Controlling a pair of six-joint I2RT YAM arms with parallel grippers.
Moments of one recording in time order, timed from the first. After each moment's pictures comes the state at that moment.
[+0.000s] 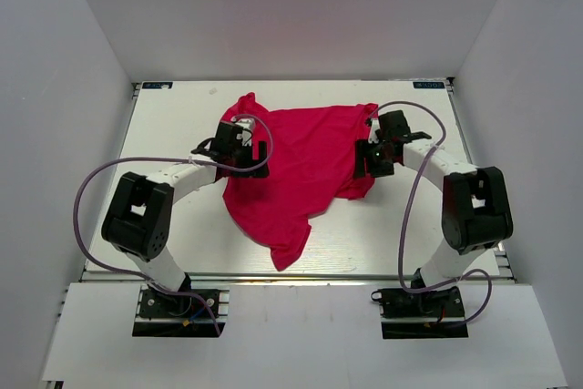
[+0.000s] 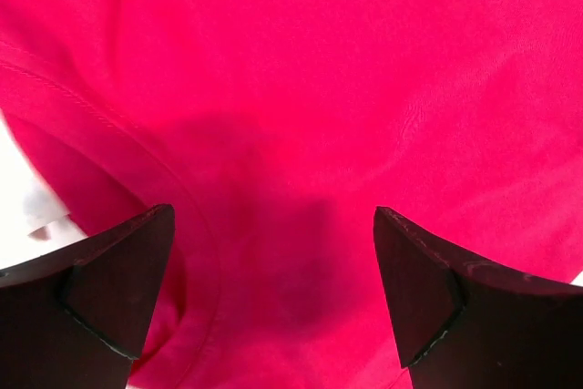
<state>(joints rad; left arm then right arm) -0.38 1.66 0.99 -0.18 0.10 -0.27 0.24 1.67 1.09 -0.50 -0.23 0.11</state>
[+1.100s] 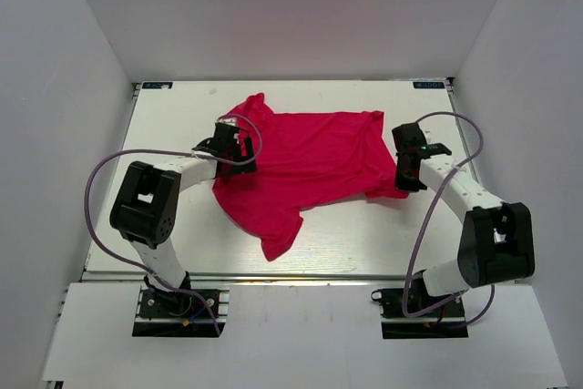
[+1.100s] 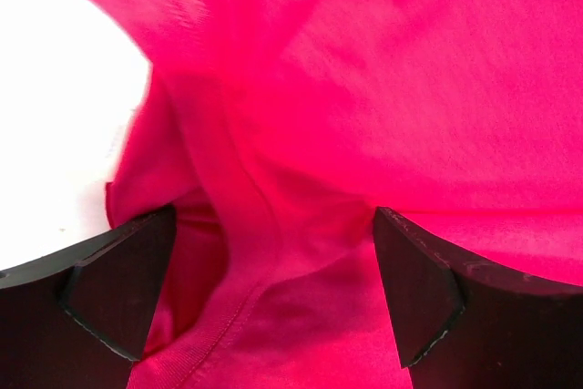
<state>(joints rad) -0.34 1.77 1.00 -0.15 -0.14 -0.40 0.23 1.45 0.97 -0.69 0.29 0.31</state>
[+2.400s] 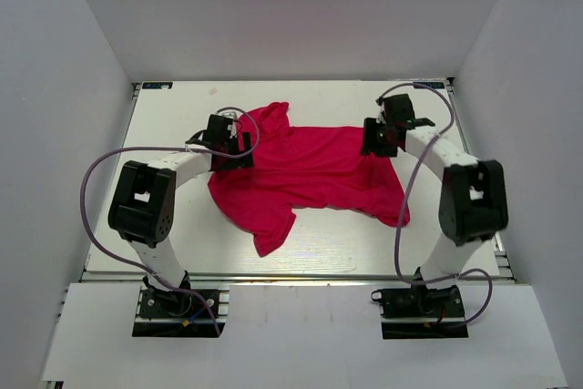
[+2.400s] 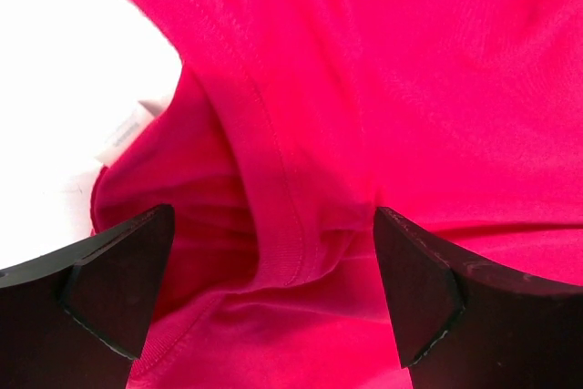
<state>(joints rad) -0.28 1.77 1.07 -0.22 -0.03 -0.32 0.21 1.71 1.22 -0.47 -0.11 0.21</state>
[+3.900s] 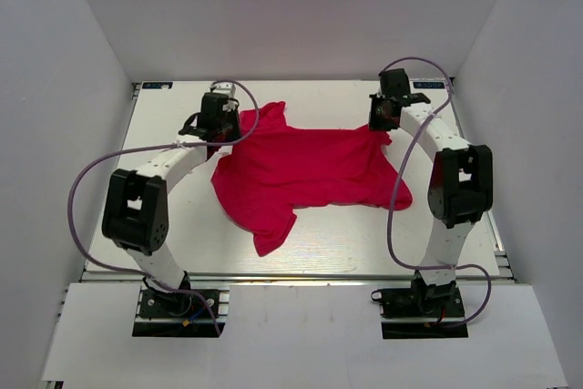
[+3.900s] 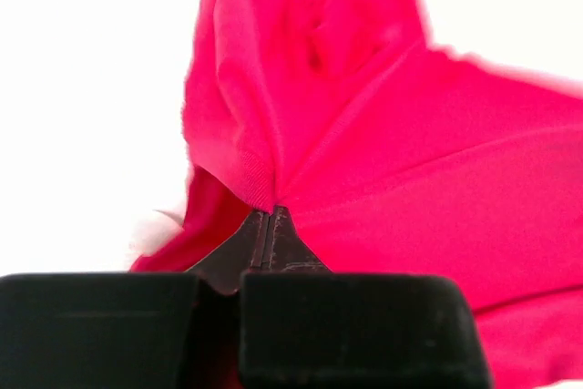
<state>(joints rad) -0.28 1.73 1.20 -0.14 -0.04 -0.29 0.21 1.94 1.57 -0.55 0.03 0.23</state>
